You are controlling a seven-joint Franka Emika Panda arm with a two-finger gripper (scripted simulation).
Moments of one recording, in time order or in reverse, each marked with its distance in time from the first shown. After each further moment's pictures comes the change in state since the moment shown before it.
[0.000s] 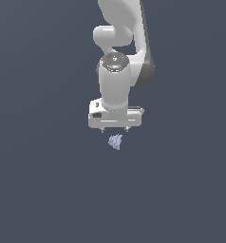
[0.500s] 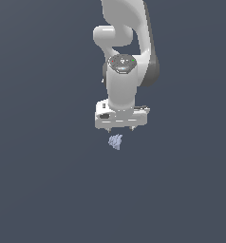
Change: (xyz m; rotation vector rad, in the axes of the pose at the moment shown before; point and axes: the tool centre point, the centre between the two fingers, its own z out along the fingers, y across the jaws) arm -0.004 -0.024 0.005 0.018 -0.008 -0.035
